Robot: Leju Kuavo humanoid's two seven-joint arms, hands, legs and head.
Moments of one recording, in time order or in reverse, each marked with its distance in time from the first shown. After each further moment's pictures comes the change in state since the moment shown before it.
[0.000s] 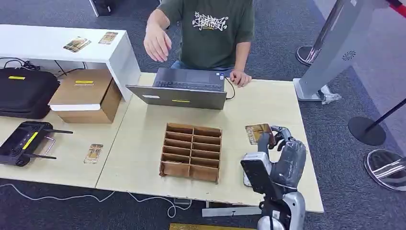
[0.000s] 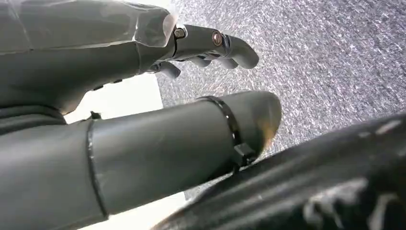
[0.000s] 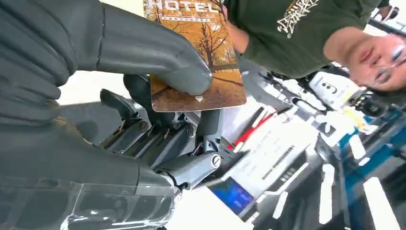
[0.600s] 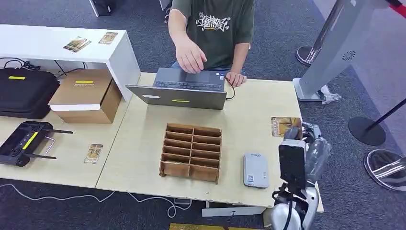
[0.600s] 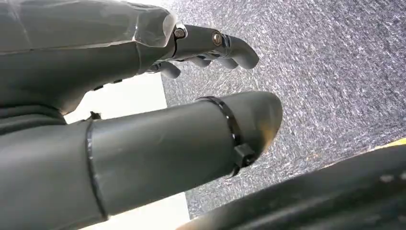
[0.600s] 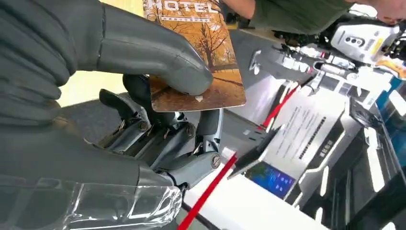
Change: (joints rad) left arm -0.003 -0.002 0.027 0.003 0.000 0.023 0.008; right arm -0.047 0.048 -0.151 0.028 -0.102 -0.056 -0.055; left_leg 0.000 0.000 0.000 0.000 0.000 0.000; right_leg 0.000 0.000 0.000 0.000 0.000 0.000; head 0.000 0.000
